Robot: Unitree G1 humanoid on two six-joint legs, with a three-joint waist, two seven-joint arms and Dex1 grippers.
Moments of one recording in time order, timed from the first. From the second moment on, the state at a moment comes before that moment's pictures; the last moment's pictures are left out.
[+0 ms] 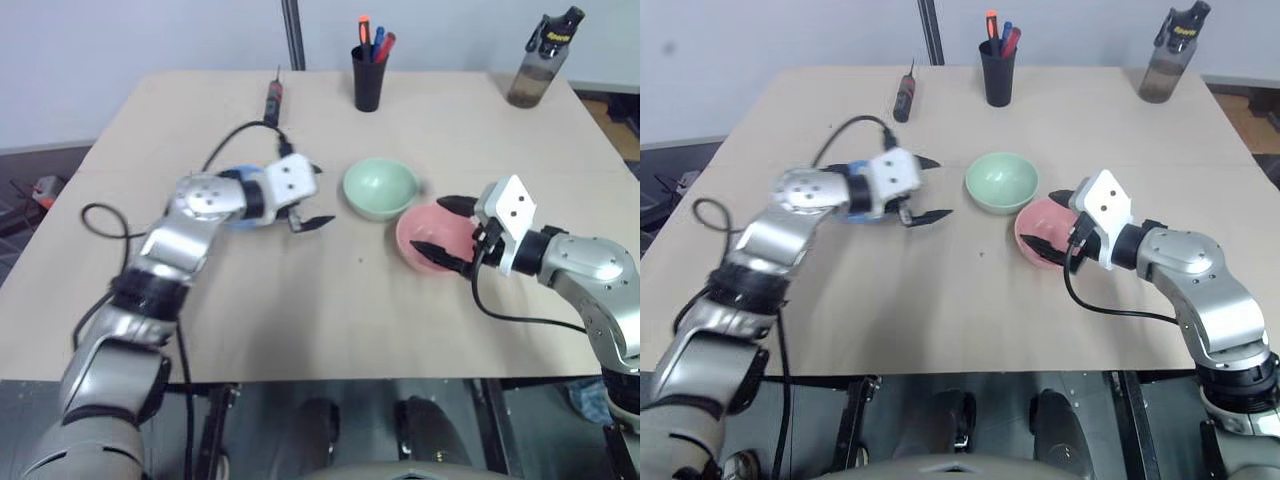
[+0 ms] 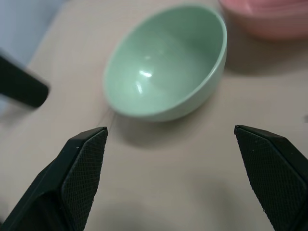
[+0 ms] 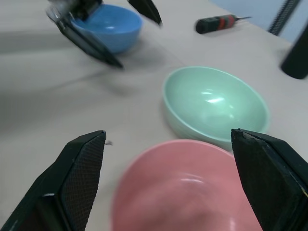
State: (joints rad) left arm -0.89 0.64 -0.38 0.38 0.06 -0.02 -0.94; right arm -0.35 -0.64 -0.03 -0.54 0.37 0.70 0.72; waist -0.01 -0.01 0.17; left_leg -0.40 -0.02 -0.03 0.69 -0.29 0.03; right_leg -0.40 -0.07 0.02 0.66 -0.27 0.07
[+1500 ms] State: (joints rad) left arm -1.12 0.47 -0.35 0.63 0.18 -0.22 -1.08; right arm -0.04 -0.72 -0.29 -0.70 0.47 0.63 0.62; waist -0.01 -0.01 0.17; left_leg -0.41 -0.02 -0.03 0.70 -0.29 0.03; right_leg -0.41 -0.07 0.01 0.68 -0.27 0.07
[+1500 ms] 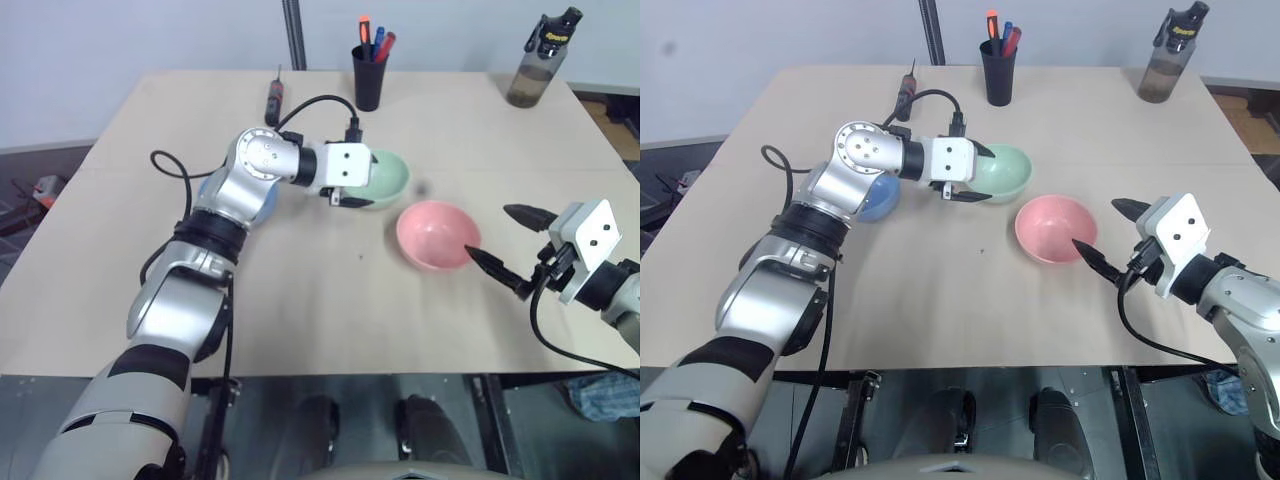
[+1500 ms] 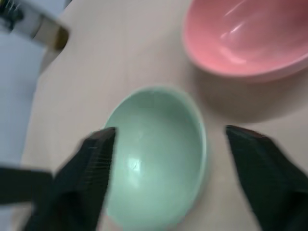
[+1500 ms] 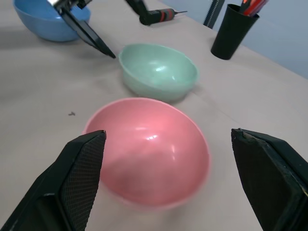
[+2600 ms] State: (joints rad) left arm -1.13 0.40 -0.50 0.71 0.45 -0.25 -0.95; right arm -0.05 -0.72 -0.24 -0.65 0.45 0.60 0.62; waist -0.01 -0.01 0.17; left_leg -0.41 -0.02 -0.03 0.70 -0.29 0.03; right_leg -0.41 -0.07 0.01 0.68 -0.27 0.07
